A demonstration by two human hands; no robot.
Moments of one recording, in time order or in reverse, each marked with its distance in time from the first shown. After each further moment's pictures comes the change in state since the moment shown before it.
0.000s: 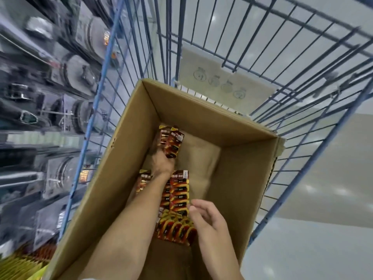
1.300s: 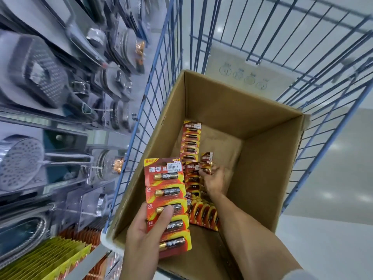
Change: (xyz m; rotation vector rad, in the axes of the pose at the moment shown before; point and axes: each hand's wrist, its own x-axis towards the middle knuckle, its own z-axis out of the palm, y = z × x) left_hand -0.264 -0.113 -0.164 -0.935 -0.118 -0.131; right_hand 0.187 0.094 0.079 -0.200 0.279 0.001
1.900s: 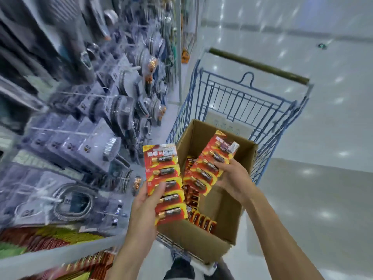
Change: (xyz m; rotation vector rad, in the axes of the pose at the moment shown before) left_hand -0.140 0.017 -0.082 -0.314 -0.197 0.320; right_hand -0.305 -0.113 -0.190 0.547 -0.682 -0.449
